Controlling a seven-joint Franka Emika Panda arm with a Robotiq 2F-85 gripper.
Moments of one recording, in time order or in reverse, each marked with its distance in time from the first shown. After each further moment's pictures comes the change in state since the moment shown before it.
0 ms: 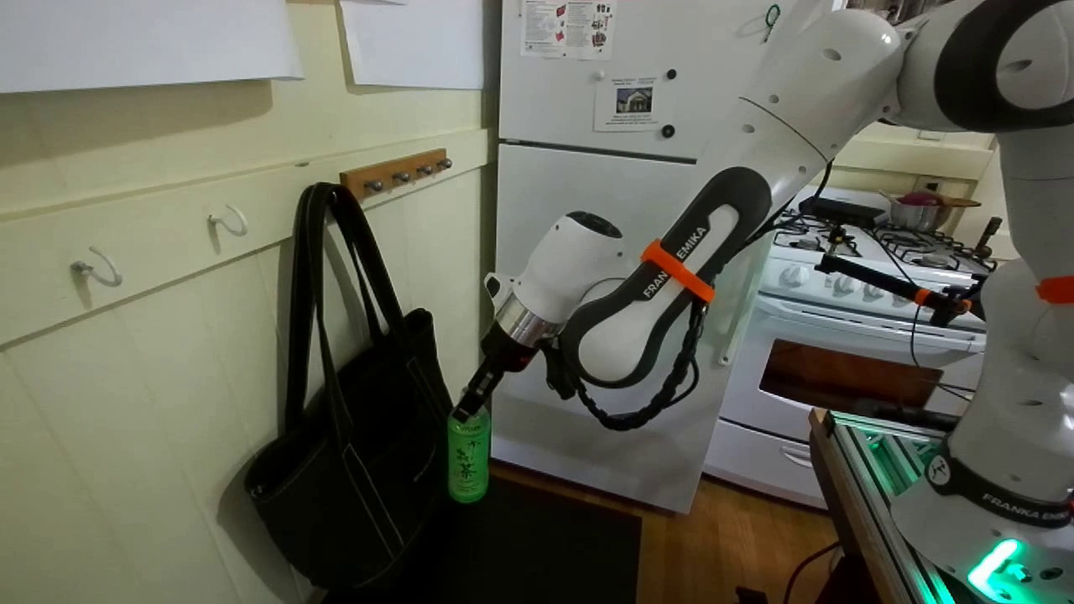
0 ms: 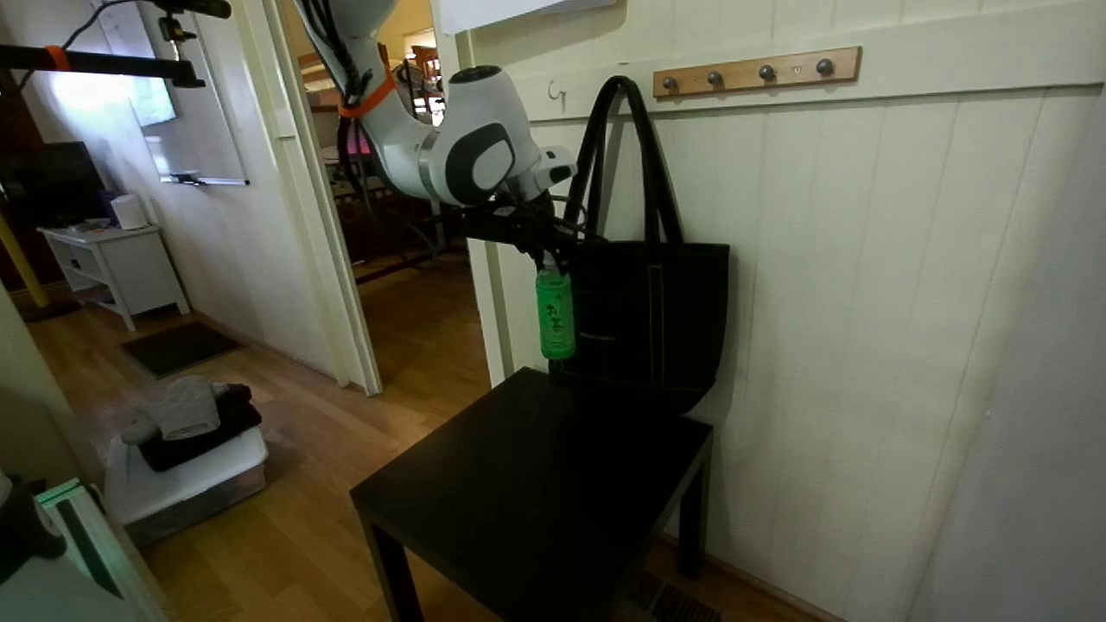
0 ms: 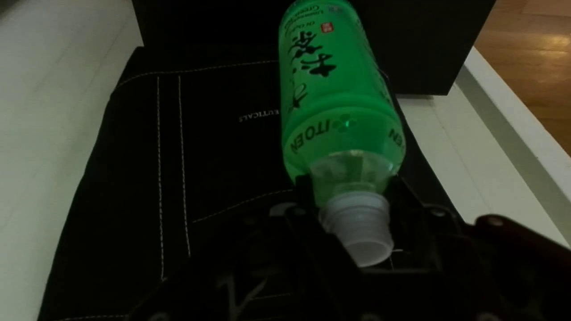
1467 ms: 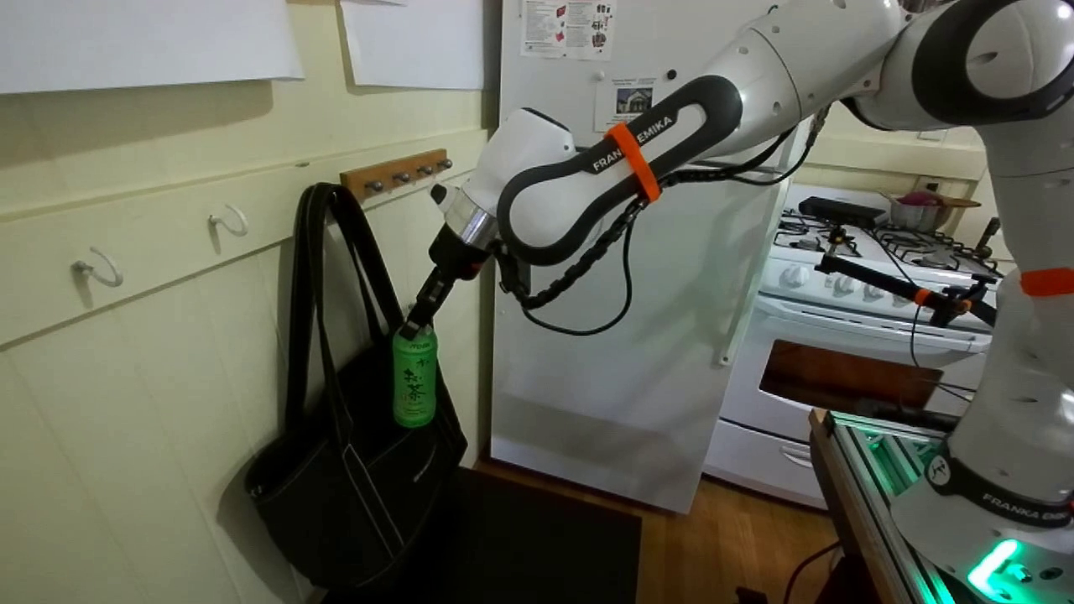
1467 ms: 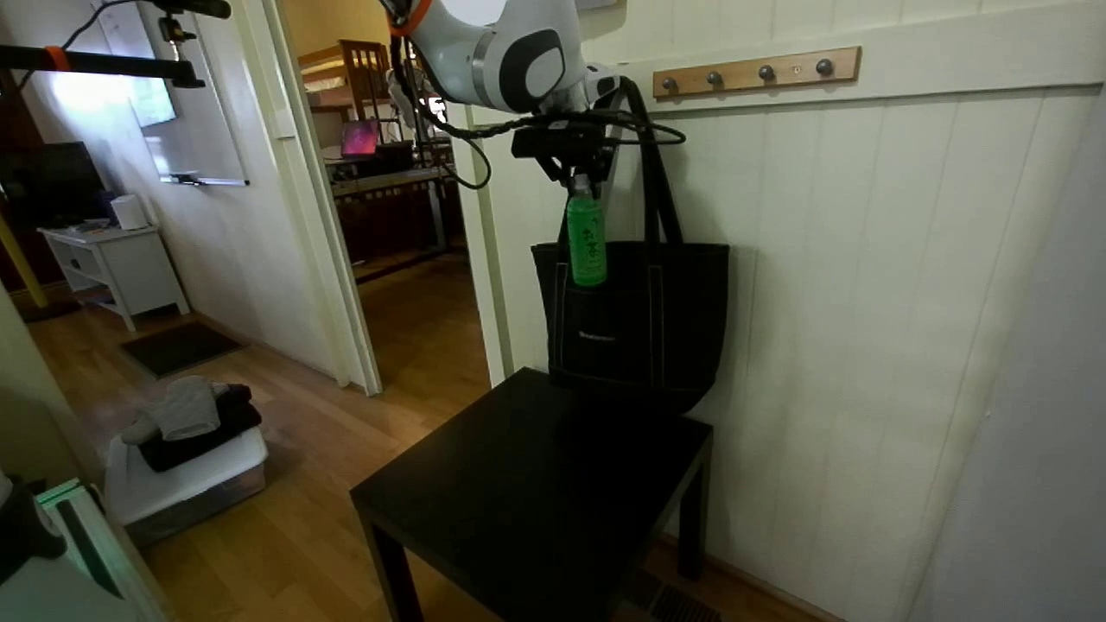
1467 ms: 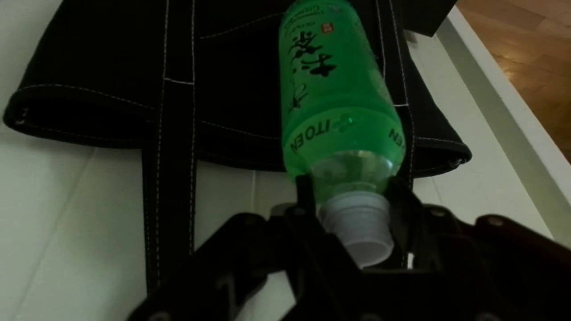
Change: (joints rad) arm -0.183 0.009 0.160 0.350 0.023 -0.318 -0.295
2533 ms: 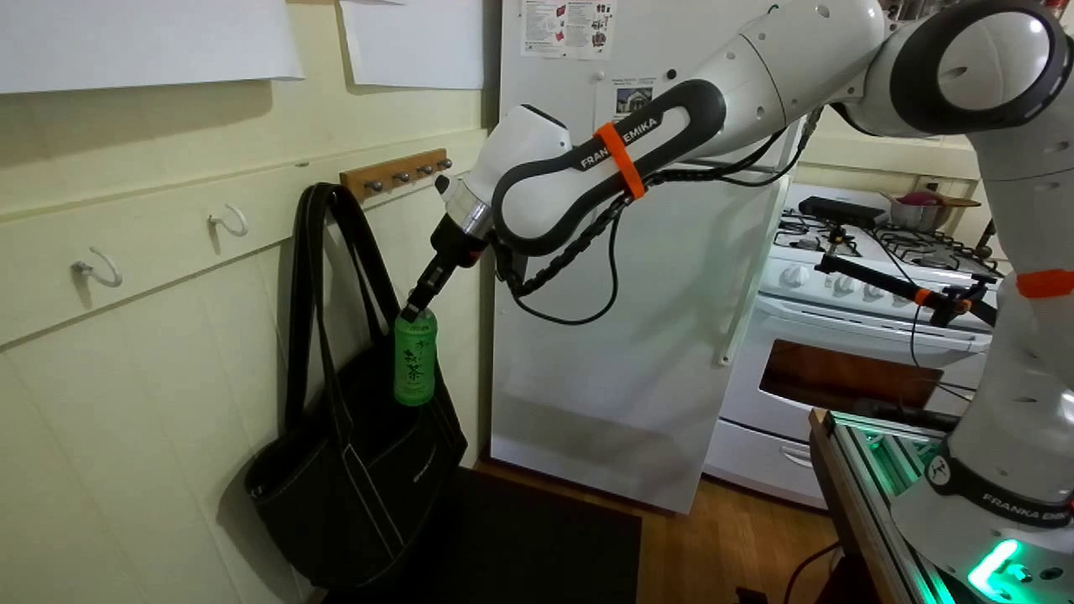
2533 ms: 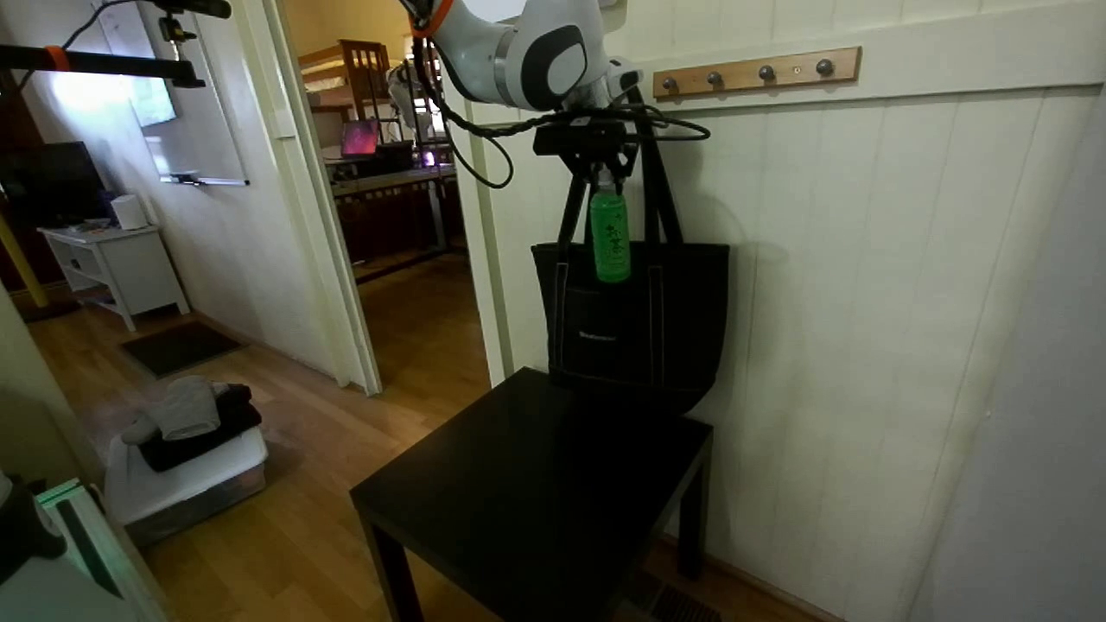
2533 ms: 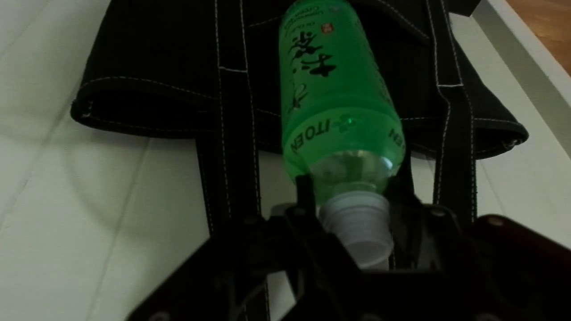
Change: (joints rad) arm -0.011 0.033 -0.038 0.063 -0.001 0.002 0.014
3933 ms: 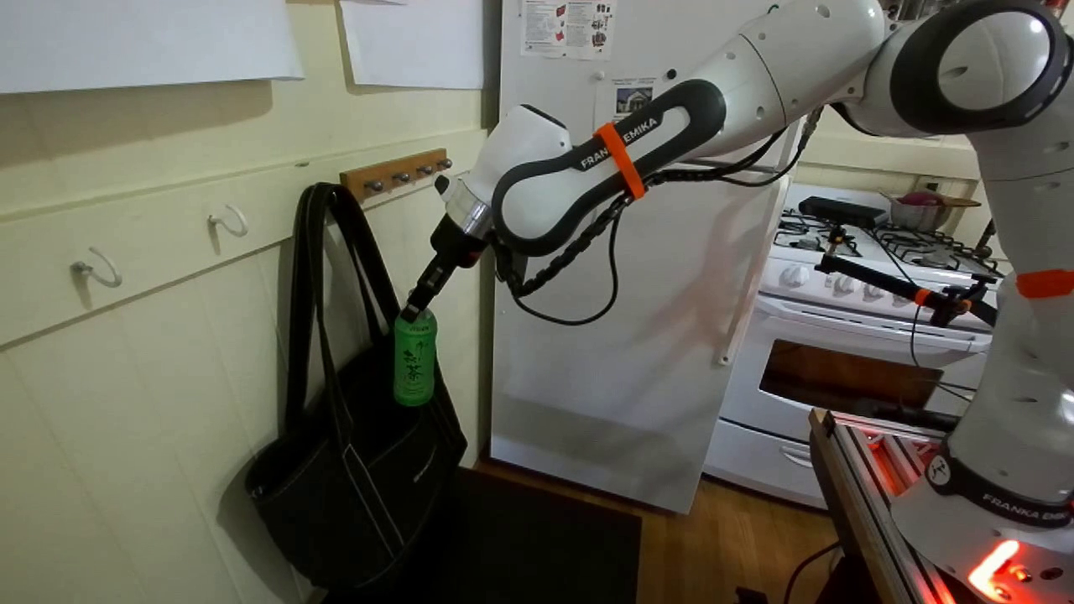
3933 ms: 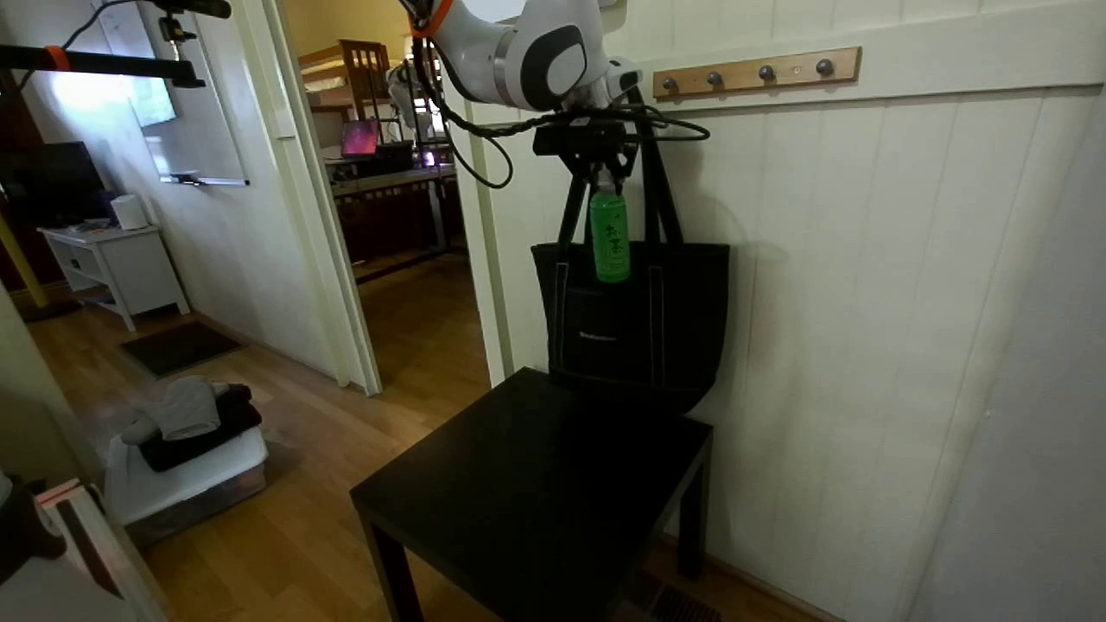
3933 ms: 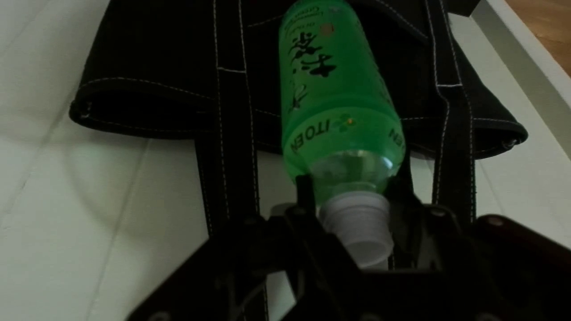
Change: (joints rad) arm 0.000 0.000 0.001 -0.001 0.000 0.000 0.000
